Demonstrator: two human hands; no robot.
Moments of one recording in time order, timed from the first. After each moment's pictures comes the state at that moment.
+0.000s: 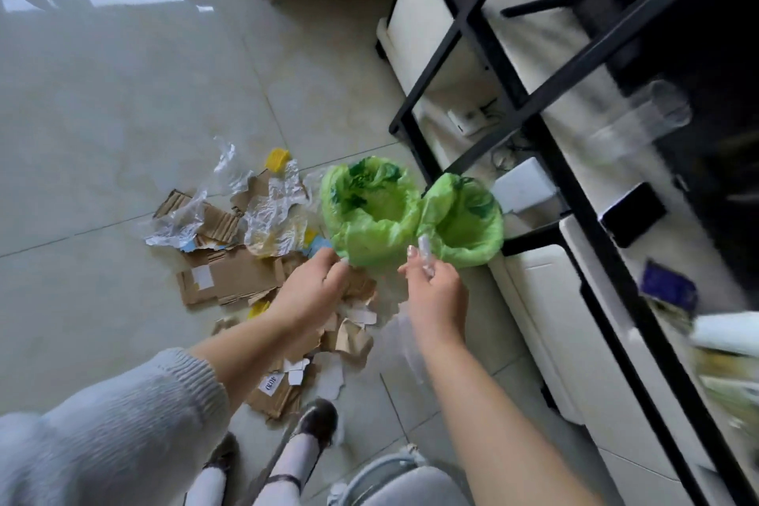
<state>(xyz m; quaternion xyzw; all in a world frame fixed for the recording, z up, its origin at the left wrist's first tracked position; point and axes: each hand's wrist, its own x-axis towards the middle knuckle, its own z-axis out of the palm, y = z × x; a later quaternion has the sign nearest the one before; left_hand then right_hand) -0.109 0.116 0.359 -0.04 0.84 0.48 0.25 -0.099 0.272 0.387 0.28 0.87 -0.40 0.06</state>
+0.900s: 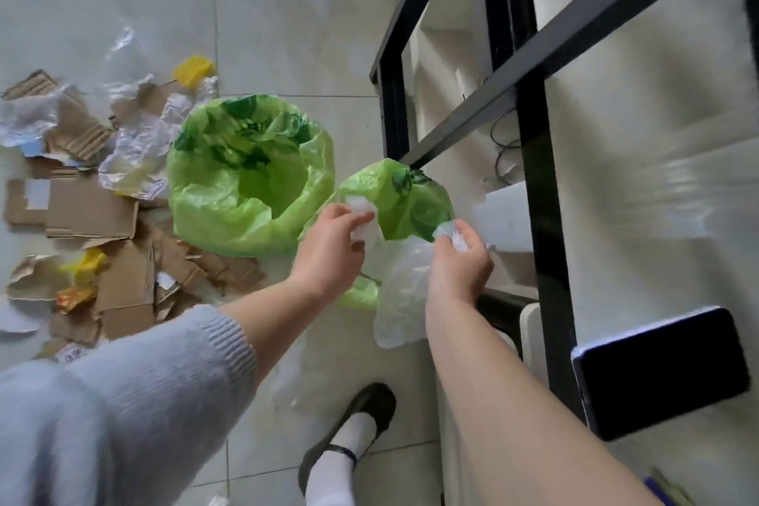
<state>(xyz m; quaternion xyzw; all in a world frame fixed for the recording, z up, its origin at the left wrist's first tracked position) -0.275 0.449 0.191 -0.21 0.86 0.45 0.15 -0.316 0.583 0.206 0.38 0.80 -0.46 0.09</state>
